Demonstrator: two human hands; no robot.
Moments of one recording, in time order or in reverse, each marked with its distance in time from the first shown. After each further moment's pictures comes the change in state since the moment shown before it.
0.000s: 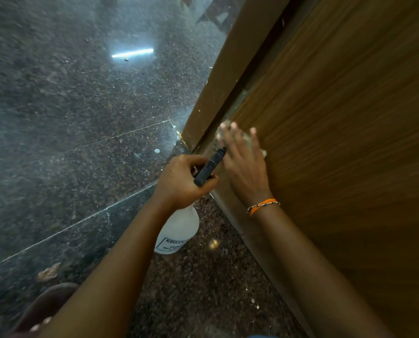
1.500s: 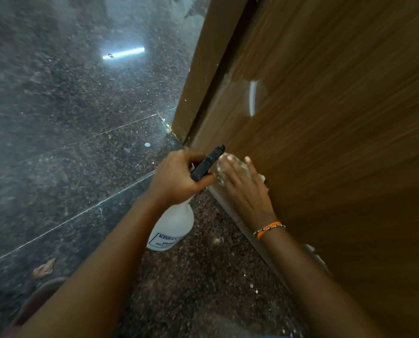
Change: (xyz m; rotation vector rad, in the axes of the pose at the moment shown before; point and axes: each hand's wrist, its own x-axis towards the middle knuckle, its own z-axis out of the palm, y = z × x) left_hand -0.009 0.013 0.013 0.110 -0.095 0.080; right_hand -0.087 -0.003 -0.004 -0.015 -0.253 -0.133
